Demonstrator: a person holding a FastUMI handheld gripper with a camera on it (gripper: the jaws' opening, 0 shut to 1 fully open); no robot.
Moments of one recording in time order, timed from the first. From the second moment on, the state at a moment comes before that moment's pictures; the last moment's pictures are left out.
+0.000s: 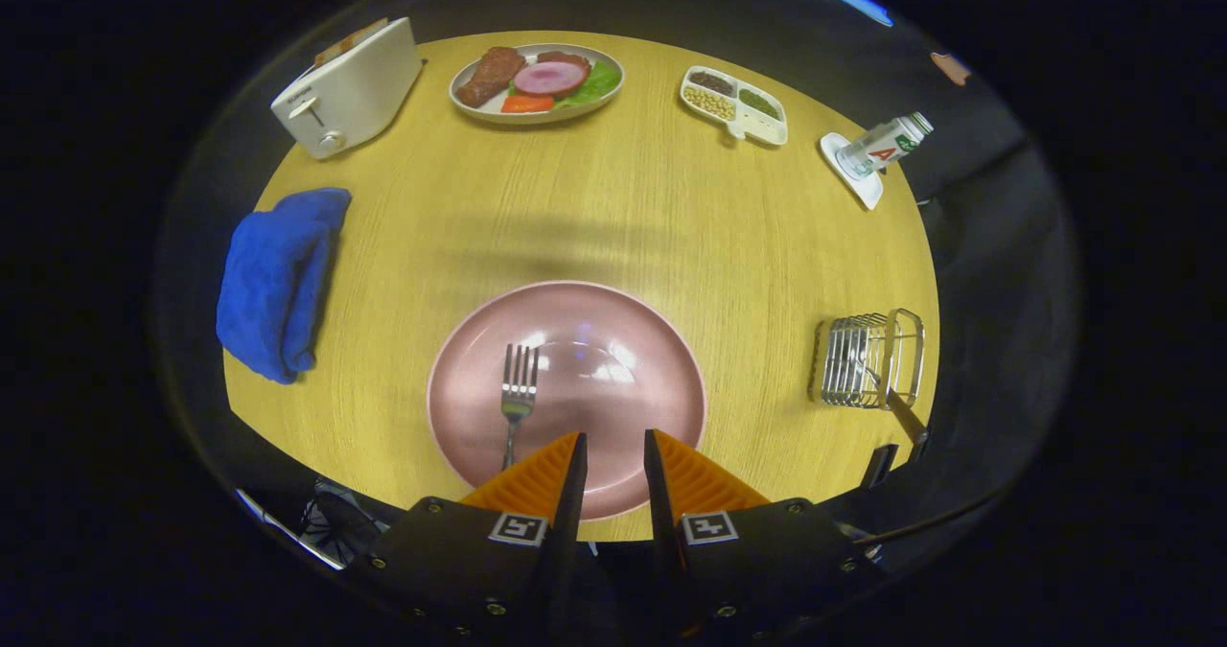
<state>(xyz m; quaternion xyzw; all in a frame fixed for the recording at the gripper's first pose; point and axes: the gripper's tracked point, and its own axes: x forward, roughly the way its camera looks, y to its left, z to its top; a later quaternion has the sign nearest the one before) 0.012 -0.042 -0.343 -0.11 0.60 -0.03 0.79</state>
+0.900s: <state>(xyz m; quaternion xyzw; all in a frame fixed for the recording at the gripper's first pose) -0.015 0.008 -0.412 -0.09 0.64 0.01 0.76</state>
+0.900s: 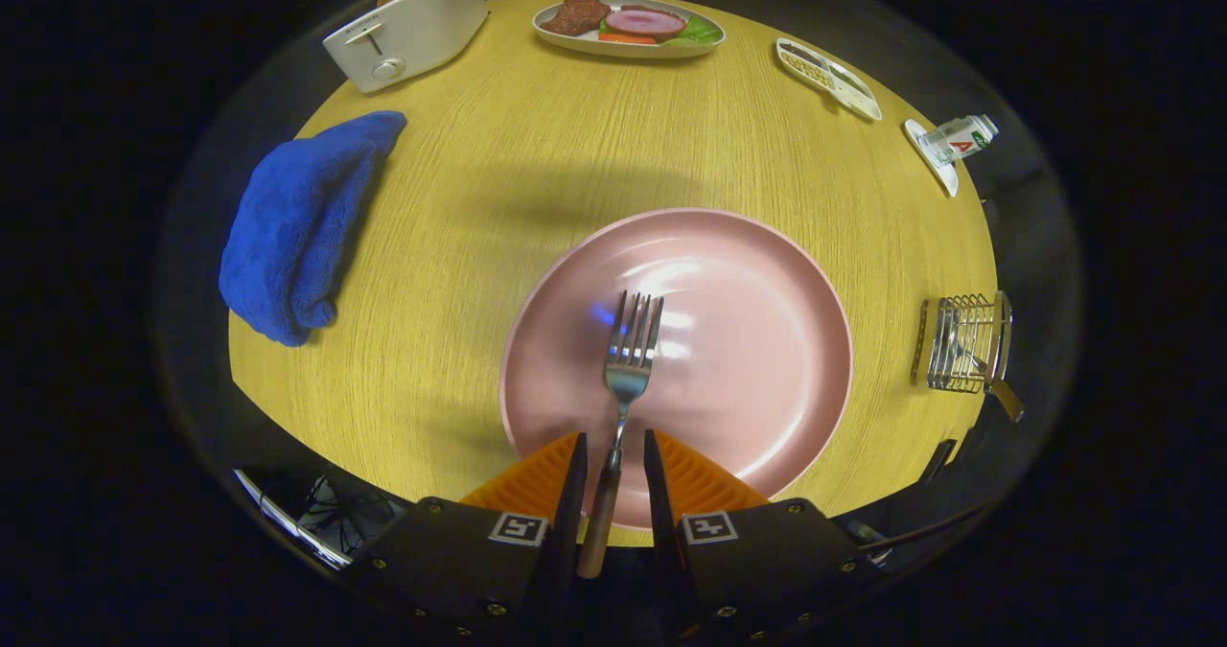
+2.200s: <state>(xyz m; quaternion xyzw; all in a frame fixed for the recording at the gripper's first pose) -0.002 -0.011 -0.382 -0.09 0.63 -0.01 0.77</state>
